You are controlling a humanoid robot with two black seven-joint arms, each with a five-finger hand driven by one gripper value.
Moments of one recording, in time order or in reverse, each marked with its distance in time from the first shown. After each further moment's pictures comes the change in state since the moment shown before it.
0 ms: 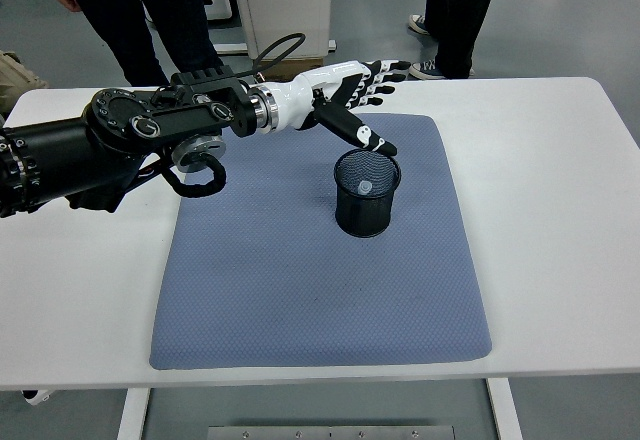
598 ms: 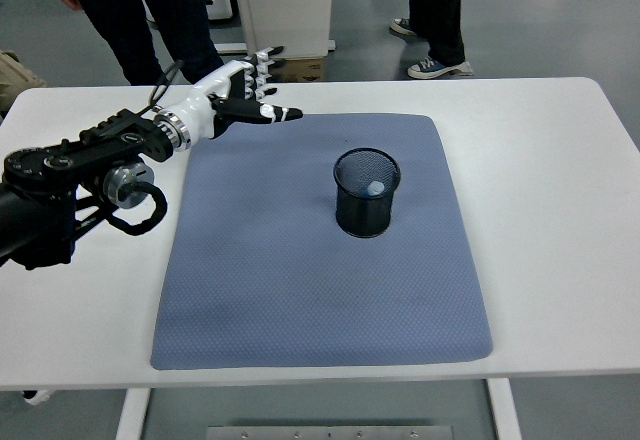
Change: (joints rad) left arm 0.334 0.218 -0.413 0.017 0.013 0.098 -0.002; right arm 0.000 0.000 0.000 0.000 0.000 0.000 0.000
